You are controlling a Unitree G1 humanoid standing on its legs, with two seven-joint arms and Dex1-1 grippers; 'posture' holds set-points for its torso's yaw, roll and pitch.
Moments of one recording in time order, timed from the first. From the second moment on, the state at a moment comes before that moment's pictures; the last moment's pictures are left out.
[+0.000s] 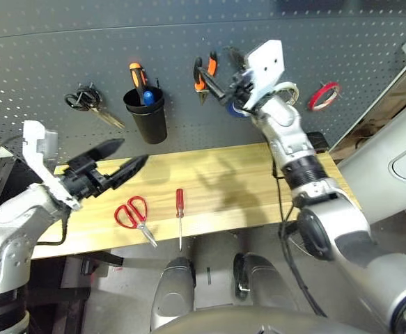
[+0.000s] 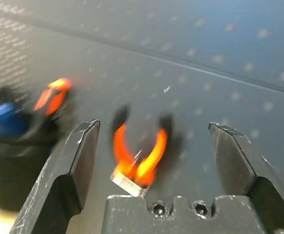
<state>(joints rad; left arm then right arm) 0.04 0.71 0.34 -0.42 -0.79 0.64 -0.67 -0.77 -0.18 0.02 0.27 0.23 0.10 0.62</state>
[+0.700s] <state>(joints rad) -0.18 0.47 -0.09 -0.11 -0.41 0.84 -0.36 -0.15 -0.61 0.12 -0.10 0.28 0.30 0.98</state>
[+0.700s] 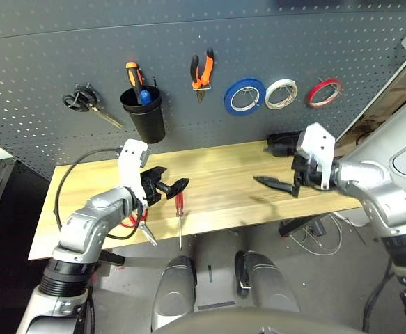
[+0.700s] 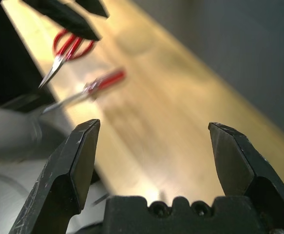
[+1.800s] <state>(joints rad) -0.24 0.31 -0.06 0.13 -0.12 0.77 -0.24 0.01 -0.62 0.10 -0.11 0.25 0.15 0.96</state>
